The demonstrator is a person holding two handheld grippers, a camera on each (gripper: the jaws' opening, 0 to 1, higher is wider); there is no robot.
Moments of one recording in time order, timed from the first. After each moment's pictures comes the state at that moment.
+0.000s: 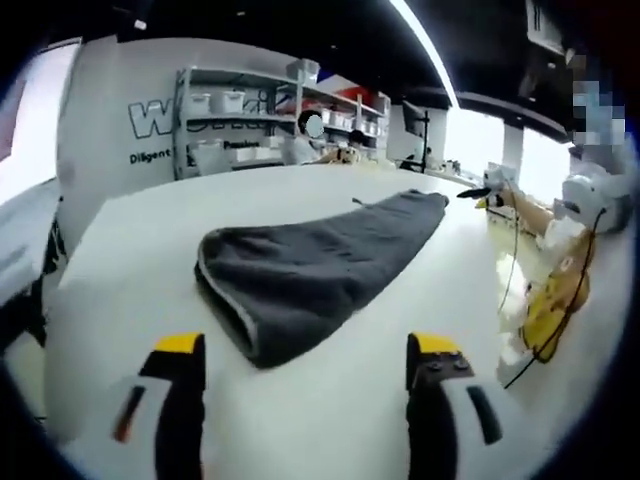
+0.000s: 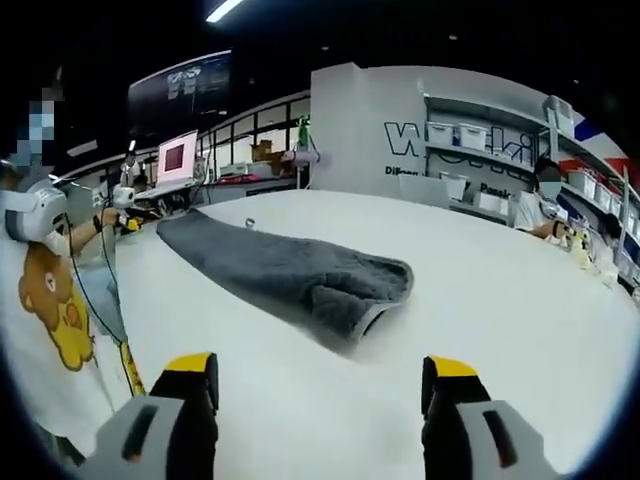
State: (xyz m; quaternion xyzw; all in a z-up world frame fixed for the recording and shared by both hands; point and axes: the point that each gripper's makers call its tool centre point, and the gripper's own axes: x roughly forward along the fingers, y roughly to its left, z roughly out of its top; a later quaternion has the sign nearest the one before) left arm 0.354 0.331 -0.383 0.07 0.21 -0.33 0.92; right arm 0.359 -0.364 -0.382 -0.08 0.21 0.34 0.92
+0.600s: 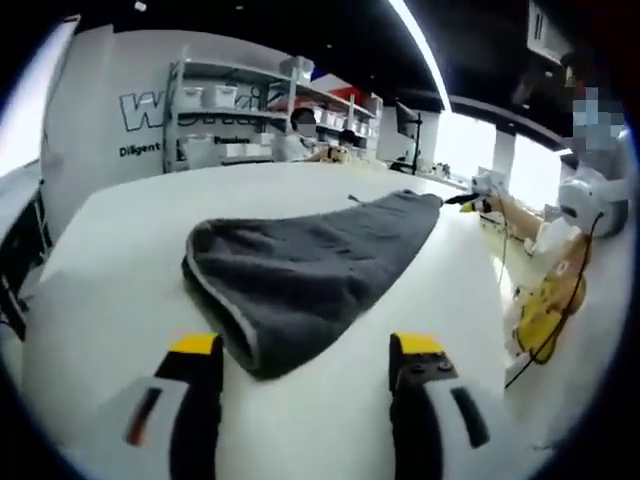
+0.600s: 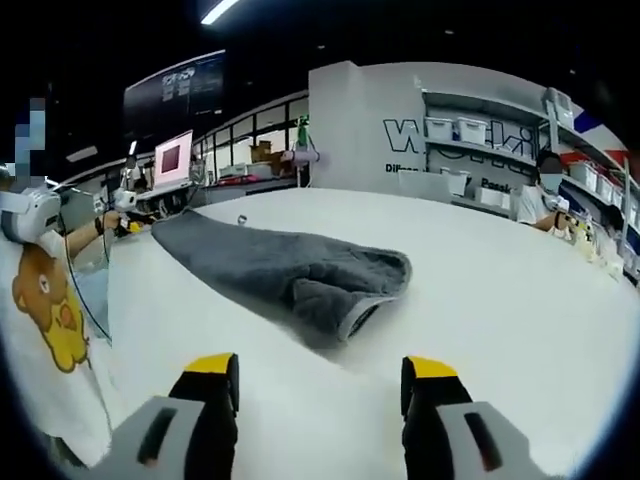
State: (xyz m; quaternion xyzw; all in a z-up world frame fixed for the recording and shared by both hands) left arm 0.363 0.325 -0.395 0.04 0.22 -0.36 0.91; right arm 0.386 -0.361 -0.398 -0.07 0.21 0.34 0.92
